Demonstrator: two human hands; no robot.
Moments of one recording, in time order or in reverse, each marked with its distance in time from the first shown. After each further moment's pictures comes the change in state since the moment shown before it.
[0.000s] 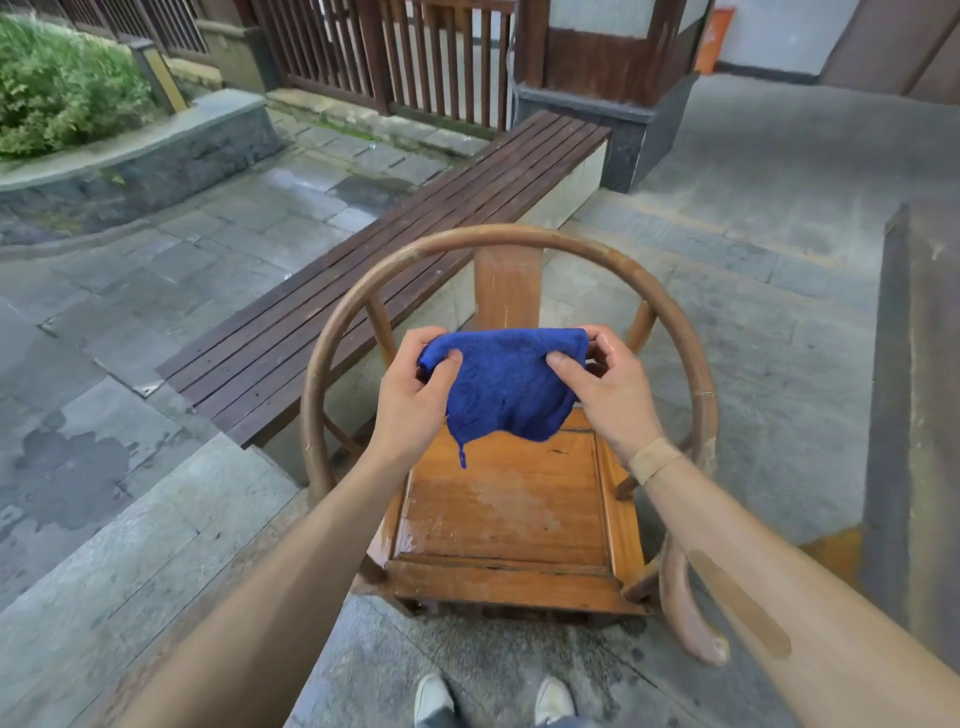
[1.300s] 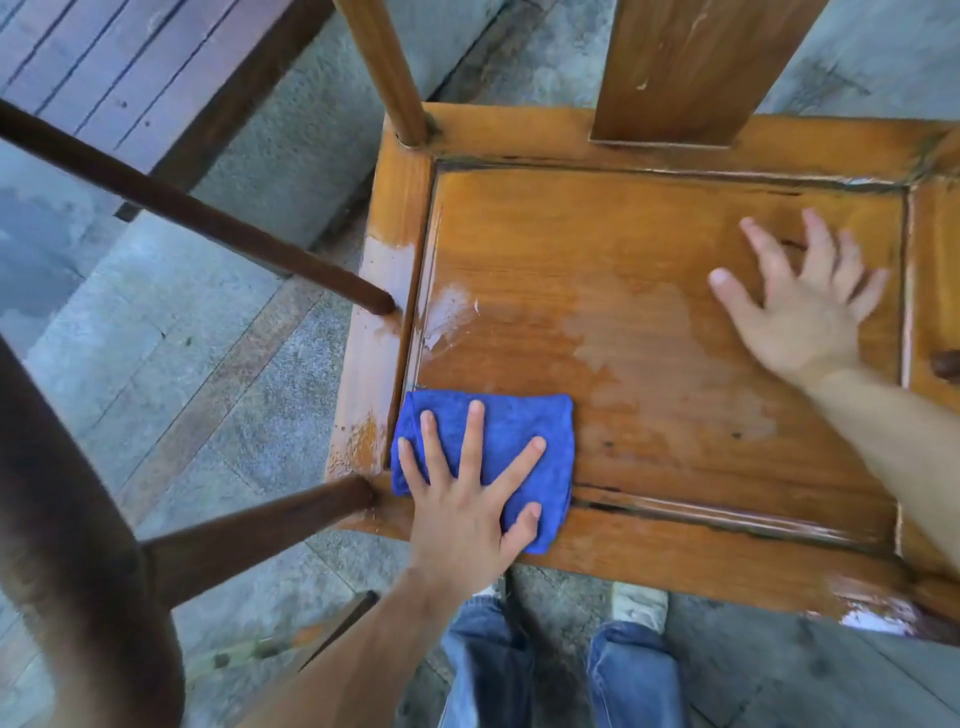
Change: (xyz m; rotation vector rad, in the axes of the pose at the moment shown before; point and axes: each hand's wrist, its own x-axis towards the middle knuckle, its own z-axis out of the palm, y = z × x) left_hand -0.127 -0.548 0.027 1.295 -0.444 -0.069; right_hand 0.068 0.564 0.069 -1.115 -0.262 0.399
